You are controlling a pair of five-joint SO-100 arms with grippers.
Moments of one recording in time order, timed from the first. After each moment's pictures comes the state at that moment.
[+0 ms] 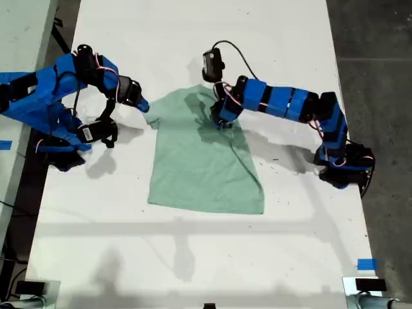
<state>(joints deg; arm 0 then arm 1) -31.8 117.2 107.2 81.7 33.3 23.9 54.4 57.4 67.3 -53.2</state>
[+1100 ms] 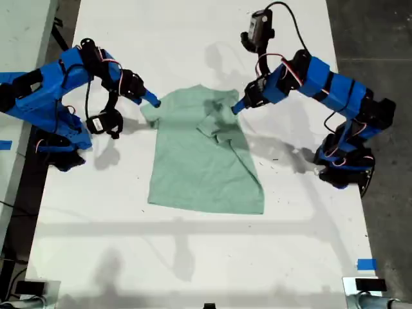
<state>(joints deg) -41.8 112.4 107.5 82.1 36.0 26.3 101.2 81.7 78.0 -55.3</state>
